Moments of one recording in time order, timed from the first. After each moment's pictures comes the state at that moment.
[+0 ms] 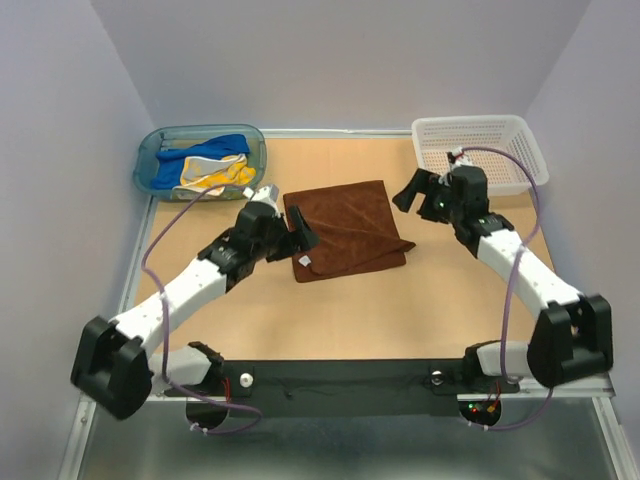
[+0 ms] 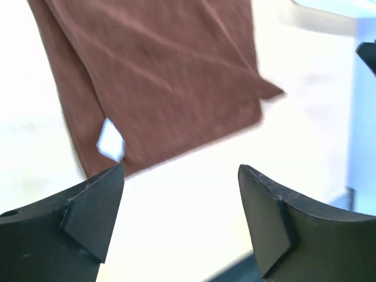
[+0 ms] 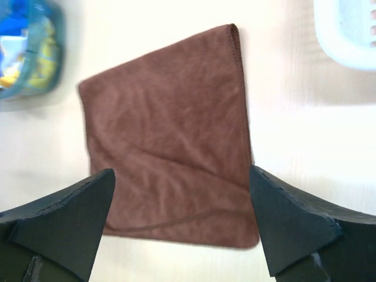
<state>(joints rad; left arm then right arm) -0.53 1.27 0.85 -0.22 0.06 -0.75 0.22 1.41 0.99 -0.11 -0.18 0.50</state>
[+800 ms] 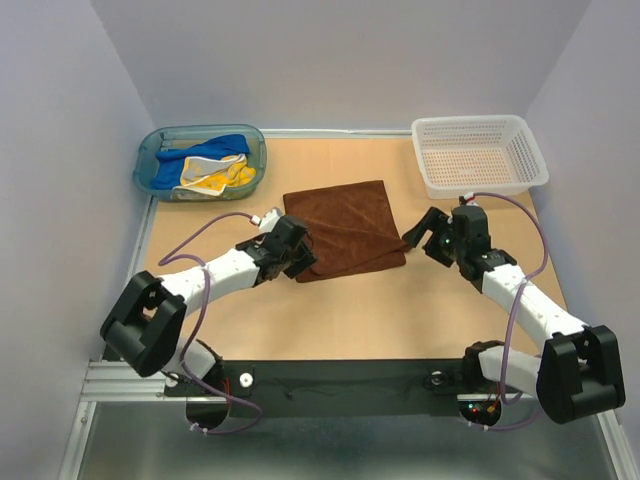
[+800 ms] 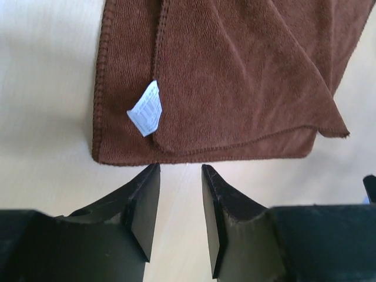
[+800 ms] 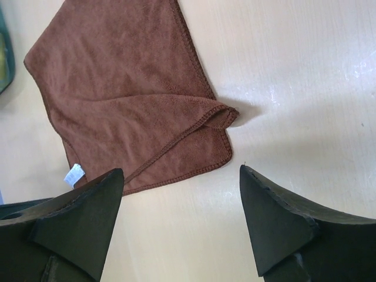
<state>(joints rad) -0.70 1.38 0.77 -0.26 -0.16 -1.18 0.22 1.12 0.63 -0.16 -0.08 0.73</state>
